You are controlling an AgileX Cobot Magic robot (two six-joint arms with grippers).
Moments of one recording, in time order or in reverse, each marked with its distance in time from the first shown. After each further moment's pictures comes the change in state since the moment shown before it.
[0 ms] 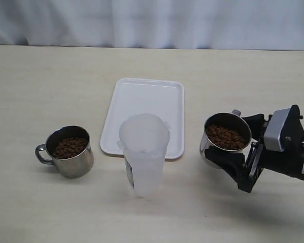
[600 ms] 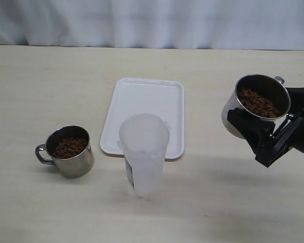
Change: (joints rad) left arm 0.000 0.000 0.000 0.000 0.000 0.000; right arm 0.000 -0.514 0.102 0.170 0.142 0.301
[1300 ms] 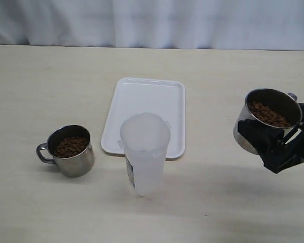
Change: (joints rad) left arm 0.000 0.000 0.000 0.000 0.000 0.000; right arm 0.000 -0.190 0.010 -0.140 0.288 0.324
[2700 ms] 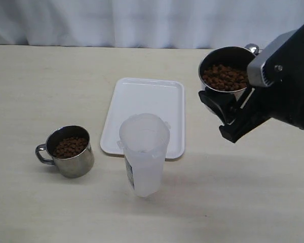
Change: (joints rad) left arm 0.000 0.000 0.000 0.000 0.000 0.000; right arm 0.540 -0.009 -0.310 0.275 0.529 -0.317
